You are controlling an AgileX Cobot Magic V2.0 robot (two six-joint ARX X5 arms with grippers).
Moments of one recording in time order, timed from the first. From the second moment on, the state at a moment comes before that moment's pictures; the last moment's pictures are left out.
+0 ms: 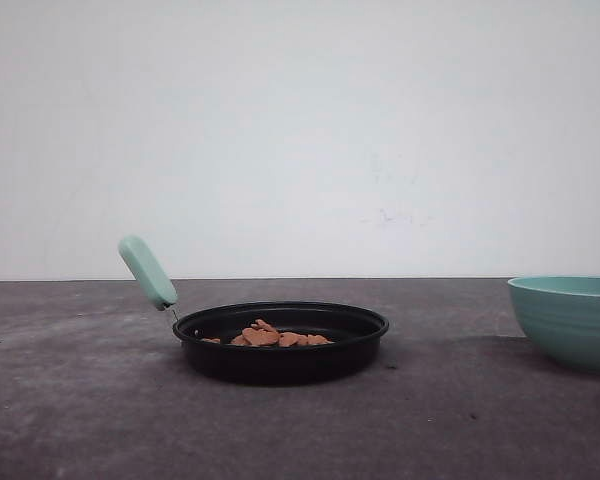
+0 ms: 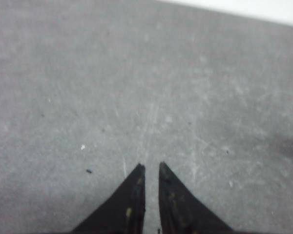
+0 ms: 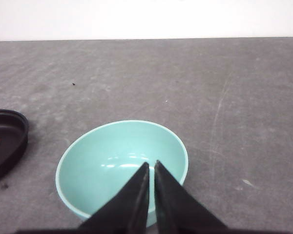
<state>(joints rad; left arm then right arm) -0.09 0.00 0.10 -0.40 -0.20 -0.20 0.11 0.00 0.04 -0.22 -0.10 0.10</state>
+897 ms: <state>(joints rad) -0.09 0.00 0.10 -0.38 -0.29 -0.15 0.11 0.00 0.04 -0.22 -0.10 0.10</state>
